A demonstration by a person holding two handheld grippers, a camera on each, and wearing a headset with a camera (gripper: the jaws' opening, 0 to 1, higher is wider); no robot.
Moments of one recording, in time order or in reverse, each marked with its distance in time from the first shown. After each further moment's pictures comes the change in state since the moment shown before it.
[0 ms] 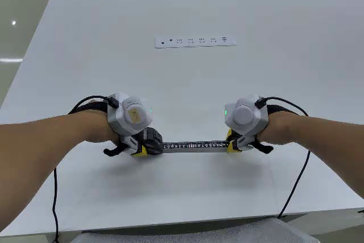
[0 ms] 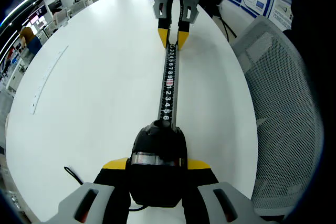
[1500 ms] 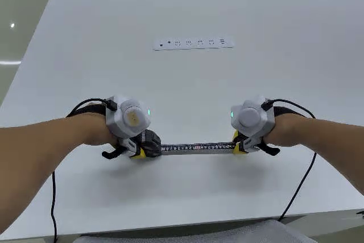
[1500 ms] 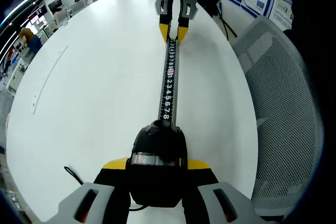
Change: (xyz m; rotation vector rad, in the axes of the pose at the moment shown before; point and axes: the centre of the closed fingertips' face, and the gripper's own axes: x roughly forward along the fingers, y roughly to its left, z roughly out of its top) left arm 0.001 0.001 0.000 -0.001 0.004 0.002; right arm -0.009 -0.004 -0.021 0.011 0.018 -0.014
